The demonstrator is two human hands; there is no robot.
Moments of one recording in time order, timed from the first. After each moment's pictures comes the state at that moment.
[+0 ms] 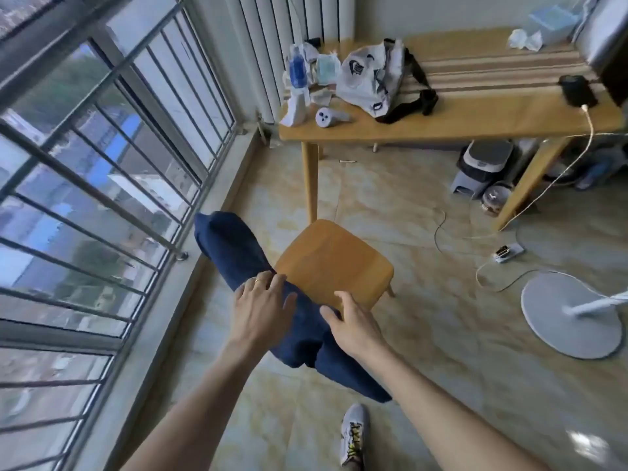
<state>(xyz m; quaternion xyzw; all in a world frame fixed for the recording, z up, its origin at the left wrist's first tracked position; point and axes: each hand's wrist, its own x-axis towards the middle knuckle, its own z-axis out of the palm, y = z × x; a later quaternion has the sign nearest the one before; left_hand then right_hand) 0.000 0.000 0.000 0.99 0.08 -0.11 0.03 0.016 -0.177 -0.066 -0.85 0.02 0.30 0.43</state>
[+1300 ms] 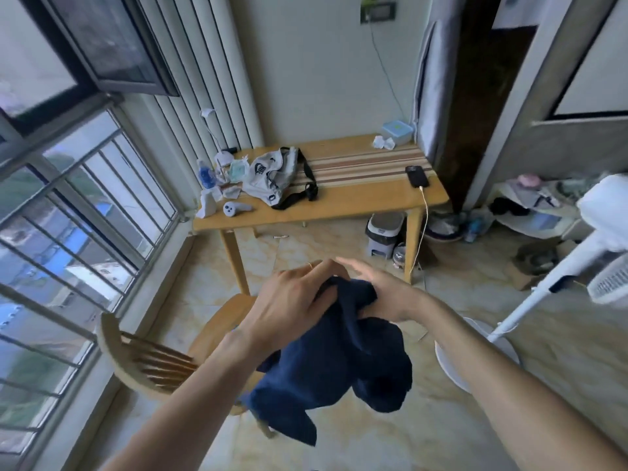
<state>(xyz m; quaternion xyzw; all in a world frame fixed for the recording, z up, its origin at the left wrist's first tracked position) 0.051 -0.351 0.187 0.92 -0.30 0.12 0.23 0.099 -0.571 0.139 -0.84 -0.16 0.25 0.45</state>
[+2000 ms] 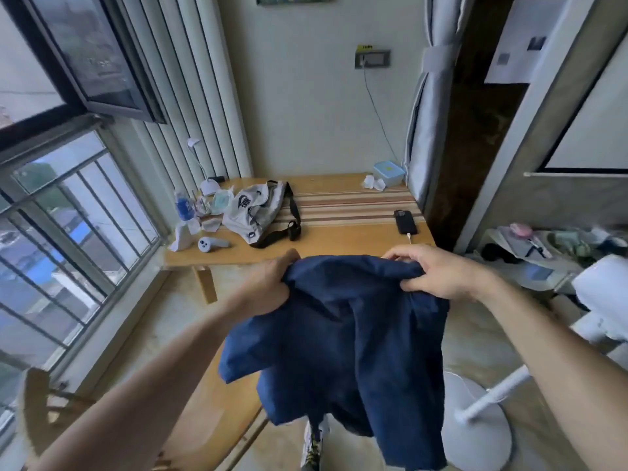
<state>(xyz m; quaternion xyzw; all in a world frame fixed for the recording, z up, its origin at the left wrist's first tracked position) 0.241 -0.386 0.193 0.95 -0.13 -0.05 0.29 0.253 -0.702 0.226 -0.89 -0.17 0.22 0.36</state>
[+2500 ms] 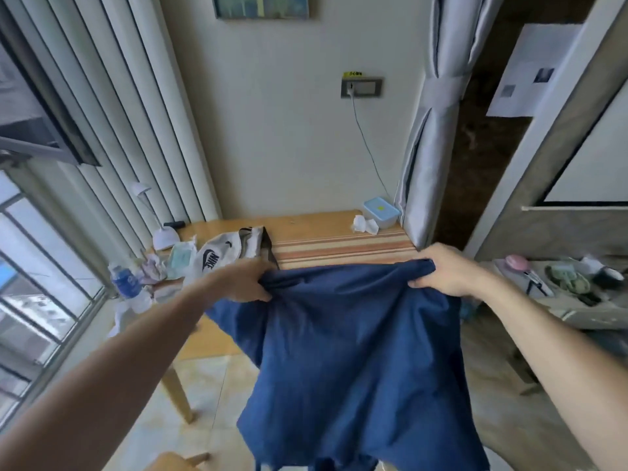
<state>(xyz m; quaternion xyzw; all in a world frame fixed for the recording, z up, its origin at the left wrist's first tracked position) 0.619 -0.326 0.205 0.96 -0.17 -0.19 0.12 0.574 -0.702 0.228 -0.94 -0.08 0.11 0.31</state>
